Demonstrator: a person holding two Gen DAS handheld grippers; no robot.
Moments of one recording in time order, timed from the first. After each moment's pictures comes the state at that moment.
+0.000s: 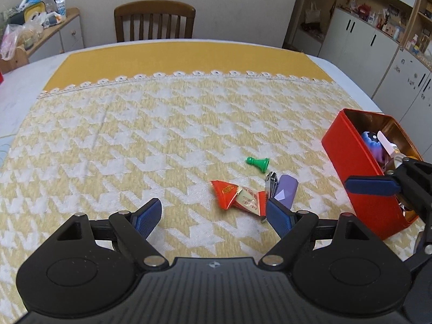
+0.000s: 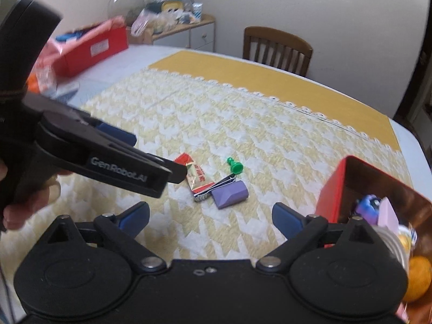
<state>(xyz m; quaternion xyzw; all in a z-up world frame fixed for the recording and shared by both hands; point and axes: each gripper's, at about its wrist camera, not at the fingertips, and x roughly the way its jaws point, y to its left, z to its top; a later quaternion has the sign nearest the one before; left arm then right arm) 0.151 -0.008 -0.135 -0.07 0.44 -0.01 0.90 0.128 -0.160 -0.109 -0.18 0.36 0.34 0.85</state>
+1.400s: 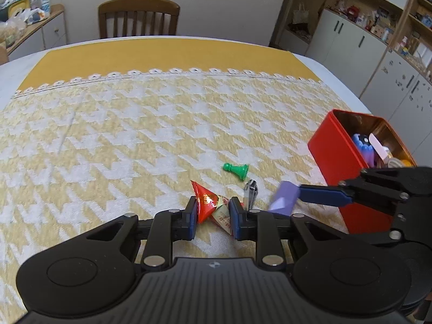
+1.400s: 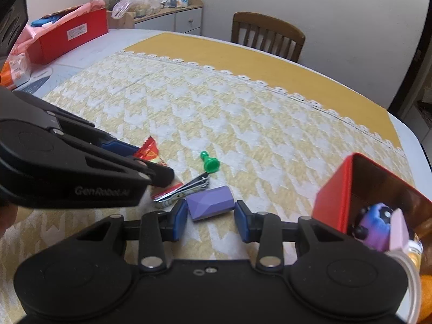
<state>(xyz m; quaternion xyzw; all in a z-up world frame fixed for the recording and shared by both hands) 0.167 -0.020 -0.150 -0.09 0.43 -0.04 0.90 0.164 -0.158 -0.133 -0.17 0.38 0.30 0.86</state>
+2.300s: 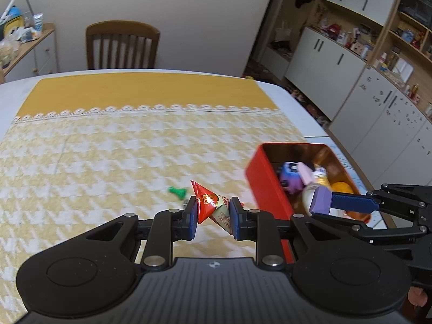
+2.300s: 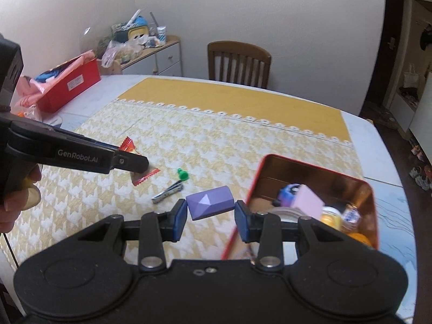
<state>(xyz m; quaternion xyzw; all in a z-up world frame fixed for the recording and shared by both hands) 0.130 -0.067 -0.065 -0.10 0.39 -0.08 0.91 0.122 -0.257 -0.048 -0.10 0.35 0.29 0.89</state>
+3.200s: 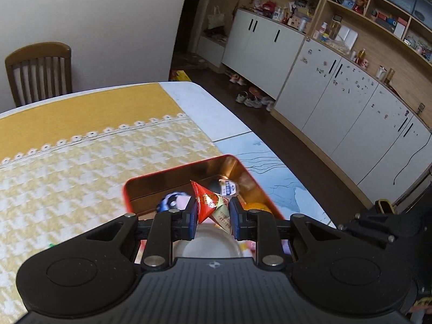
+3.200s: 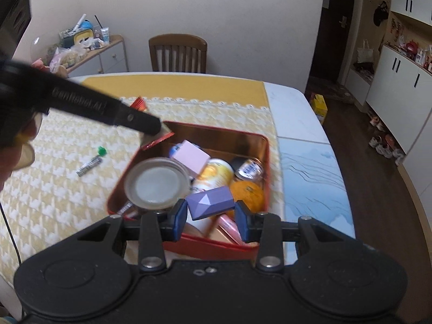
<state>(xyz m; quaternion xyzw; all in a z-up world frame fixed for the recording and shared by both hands) 0.199 -0.209 -0.046 -0.05 0.39 -0.20 0.89 0.123 -0.374 -0.064 -0.09 0.38 0.19 0.90</state>
